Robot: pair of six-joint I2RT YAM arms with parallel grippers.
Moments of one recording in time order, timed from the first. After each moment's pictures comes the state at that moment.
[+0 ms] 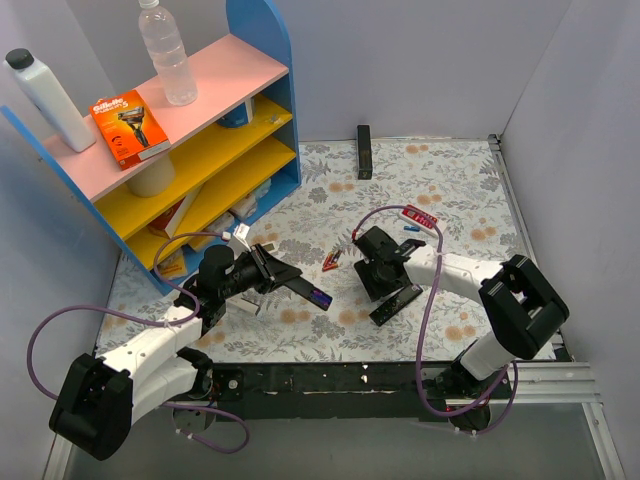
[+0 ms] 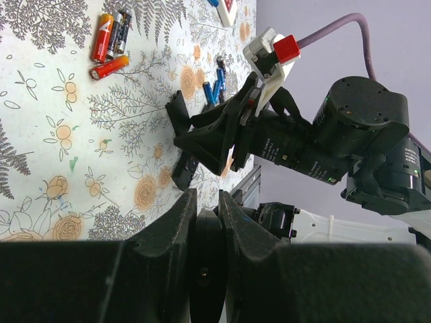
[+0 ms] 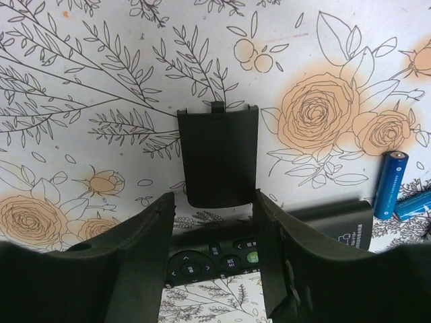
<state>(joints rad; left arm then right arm) -0.45 0.96 0.34 0.28 0.46 -1.15 0.76 1.55 0.86 -0.55 0.13 0.23</state>
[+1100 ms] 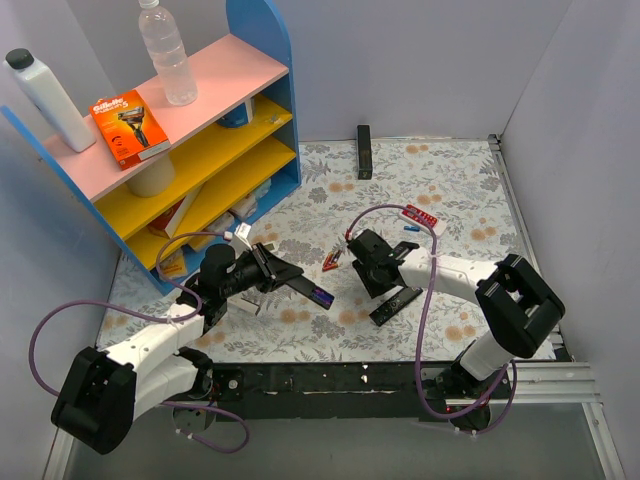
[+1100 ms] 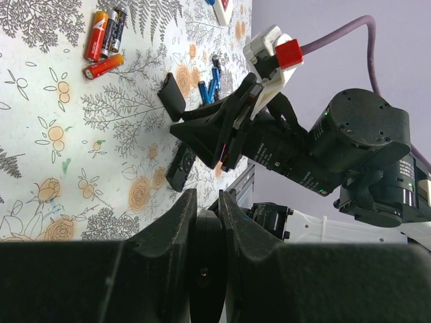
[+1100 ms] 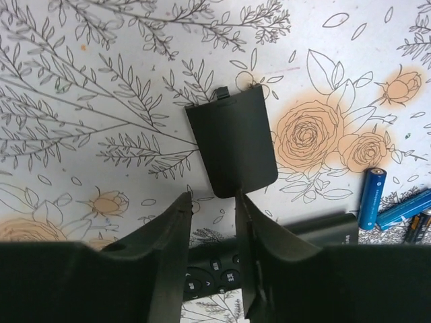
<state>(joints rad) -0.45 1.00 0.34 0.32 0.47 -1.18 0.81 1.57 0.87 -0.50 0.24 0.23</state>
